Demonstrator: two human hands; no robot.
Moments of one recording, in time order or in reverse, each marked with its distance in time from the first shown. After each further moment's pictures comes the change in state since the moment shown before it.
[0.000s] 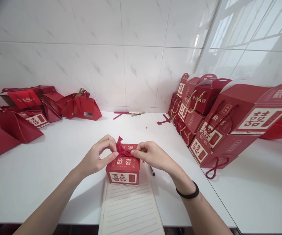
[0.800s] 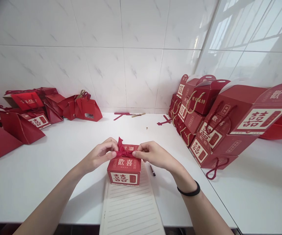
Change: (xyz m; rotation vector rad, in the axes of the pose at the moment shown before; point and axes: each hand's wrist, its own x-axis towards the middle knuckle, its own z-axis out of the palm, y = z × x) left_hand 0.003 -0.004 -0.007 -0.156 -0.158 -0.183; right_hand 0.001 0.002 -0.007 0.053 -0.070 -0.024
